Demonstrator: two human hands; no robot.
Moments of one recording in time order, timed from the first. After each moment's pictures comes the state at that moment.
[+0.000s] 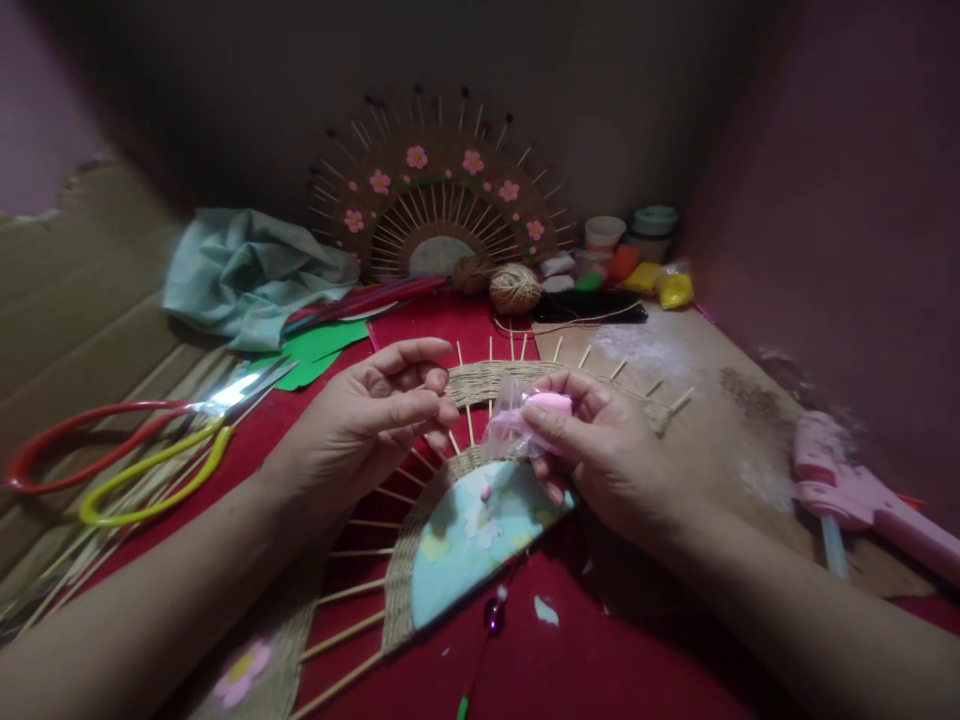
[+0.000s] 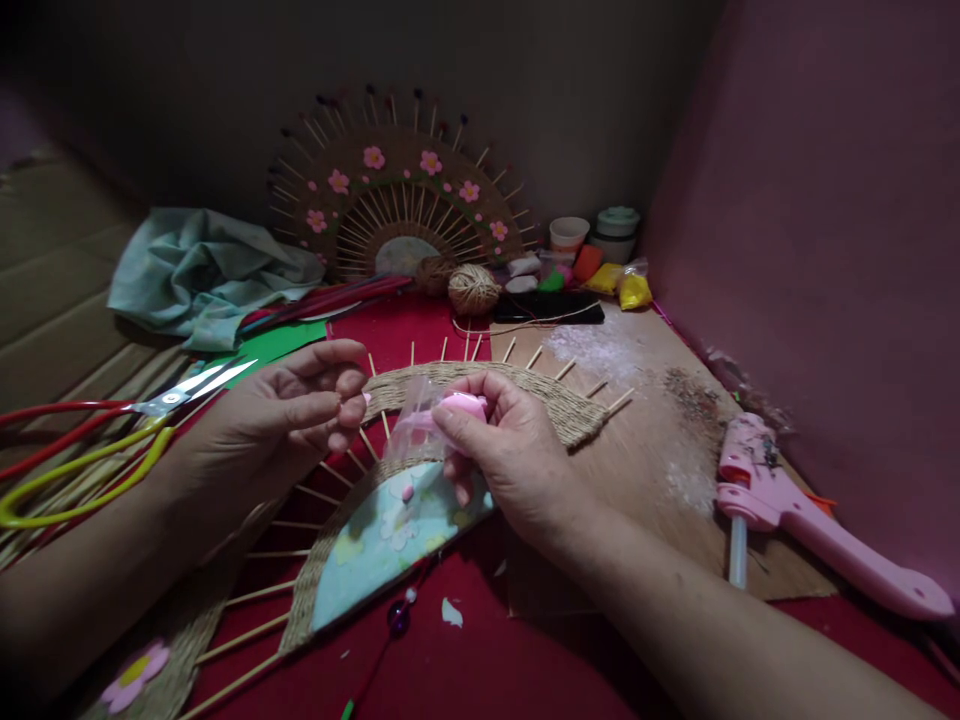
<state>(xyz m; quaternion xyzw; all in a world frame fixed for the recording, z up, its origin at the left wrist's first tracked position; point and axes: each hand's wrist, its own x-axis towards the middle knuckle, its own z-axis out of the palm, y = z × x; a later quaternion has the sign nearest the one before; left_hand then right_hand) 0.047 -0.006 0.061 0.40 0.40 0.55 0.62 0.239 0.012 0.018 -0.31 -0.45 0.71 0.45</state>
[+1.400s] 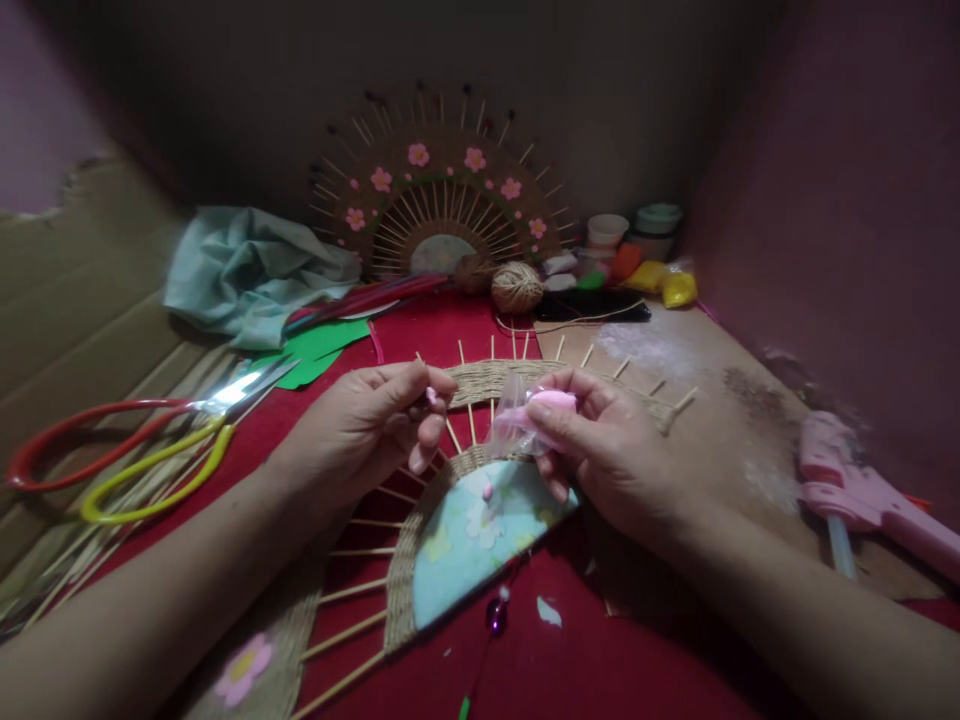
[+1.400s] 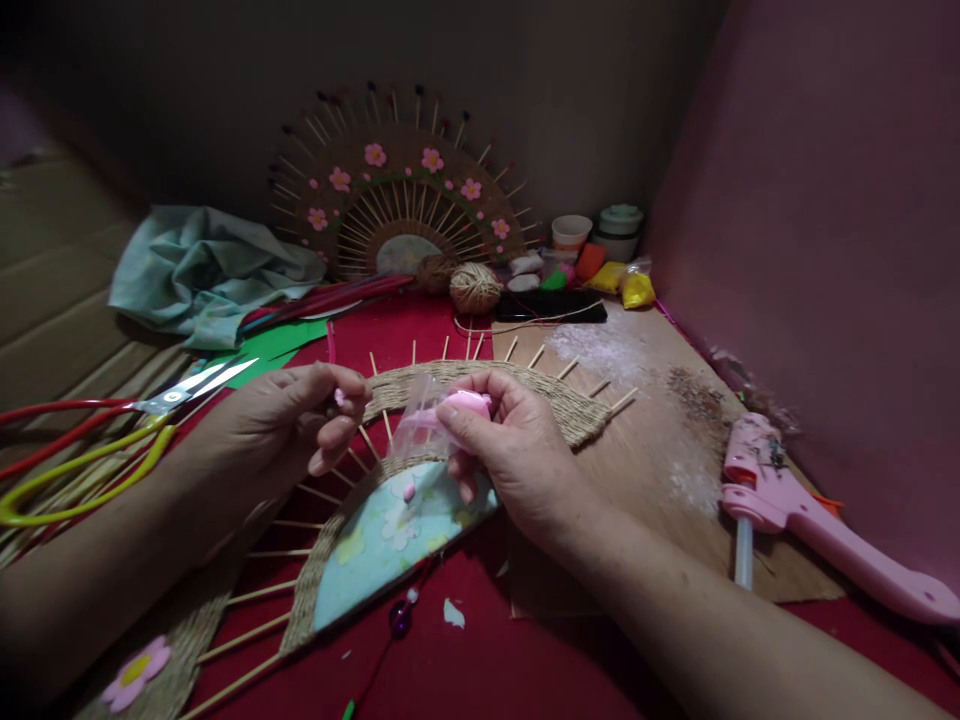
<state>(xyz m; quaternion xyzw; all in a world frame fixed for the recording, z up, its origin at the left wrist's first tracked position) 0.040 -0.001 0.052 0.40 0.43 0.51 0.63 0.240 0.014 0.021 -0.31 -0.45 0.71 0.45</state>
